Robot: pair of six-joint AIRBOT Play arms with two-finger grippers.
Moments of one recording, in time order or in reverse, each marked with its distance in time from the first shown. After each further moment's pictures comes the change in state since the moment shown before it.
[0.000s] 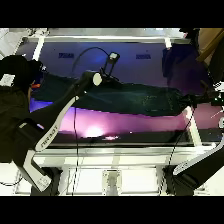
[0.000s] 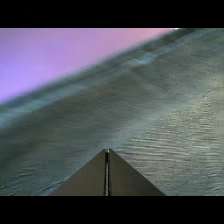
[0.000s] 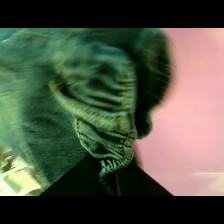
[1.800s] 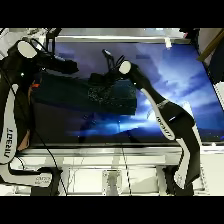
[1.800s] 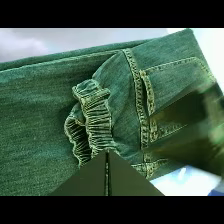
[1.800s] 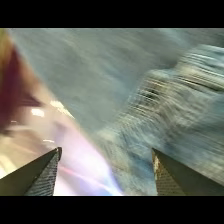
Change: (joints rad) left arm 0.467 0.317 0.018 -0.136 -0.508 0.072; right arm 1.112 0.016 0.437 -0.247 -0.435 0.532
